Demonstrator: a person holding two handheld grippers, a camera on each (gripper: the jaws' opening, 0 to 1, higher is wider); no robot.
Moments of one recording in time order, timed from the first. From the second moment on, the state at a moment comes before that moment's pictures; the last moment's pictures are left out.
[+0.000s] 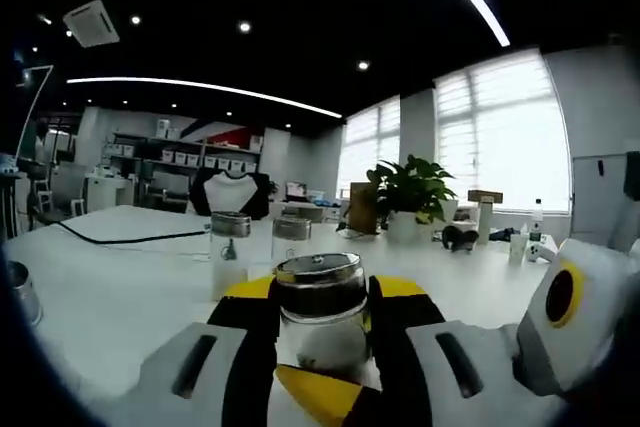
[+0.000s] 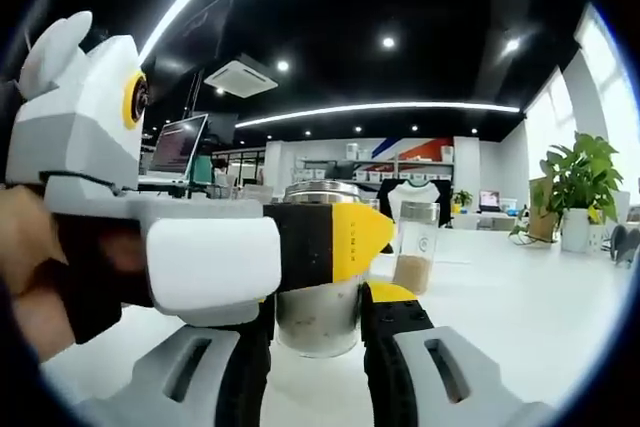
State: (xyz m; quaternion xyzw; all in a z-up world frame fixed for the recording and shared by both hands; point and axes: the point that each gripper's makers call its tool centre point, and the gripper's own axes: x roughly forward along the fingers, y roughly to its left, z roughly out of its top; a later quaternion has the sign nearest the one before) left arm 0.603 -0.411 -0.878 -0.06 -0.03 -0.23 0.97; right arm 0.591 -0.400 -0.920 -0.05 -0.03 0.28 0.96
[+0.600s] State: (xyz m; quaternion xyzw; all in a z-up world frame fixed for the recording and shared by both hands) left arm 0.594 -0.408 -0.866 -0.02 -0.05 -0.30 0.95; right arm 0.586 -0.394 -0.909 -0.04 -0.05 0.29 0.95
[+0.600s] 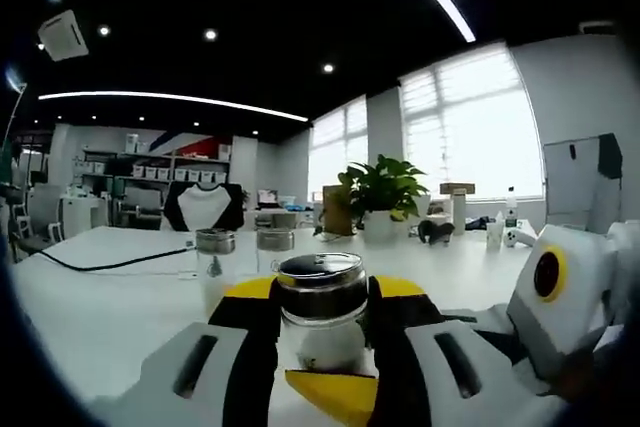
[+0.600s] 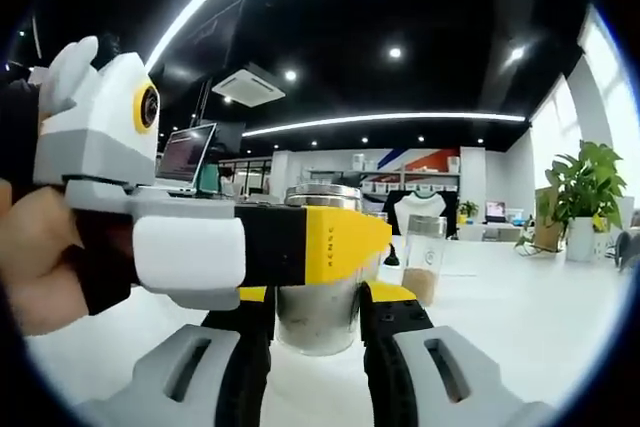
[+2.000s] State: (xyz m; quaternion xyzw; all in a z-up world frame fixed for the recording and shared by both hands) left arm 0.575 -0.397 -0.864 0.05 -0.02 -0.50 0.86; right arm 0.573 -0.362 -0.909 0.02 -0.05 0.38 0.92
